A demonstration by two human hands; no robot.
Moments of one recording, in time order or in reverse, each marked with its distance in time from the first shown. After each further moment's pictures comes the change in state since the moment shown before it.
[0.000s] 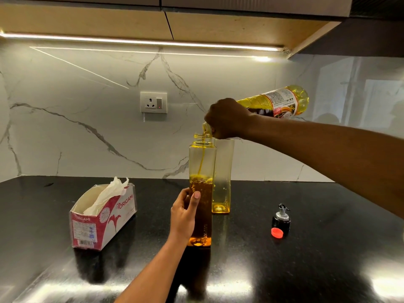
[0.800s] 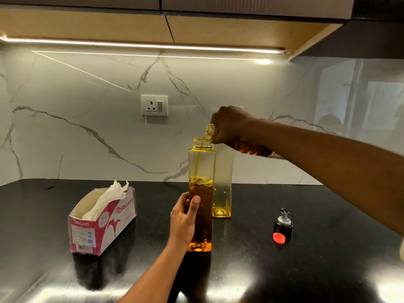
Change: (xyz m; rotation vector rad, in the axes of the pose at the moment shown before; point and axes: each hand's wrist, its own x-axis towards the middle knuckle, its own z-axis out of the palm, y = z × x) left_hand 0.003 -0.004 -0.001 0.008 0.009 -0.008; right_hand -0.001 0.004 0.006 0.460 -0.103 0.232
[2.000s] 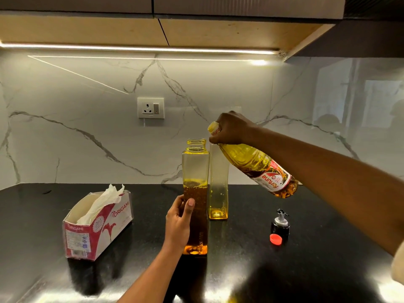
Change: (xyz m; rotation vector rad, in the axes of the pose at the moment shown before) left_hand 0.000 -0.001 0.001 0.015 0.013 0.005; right_hand -0.010 0.018 0.020 0.353 0.064 0.148
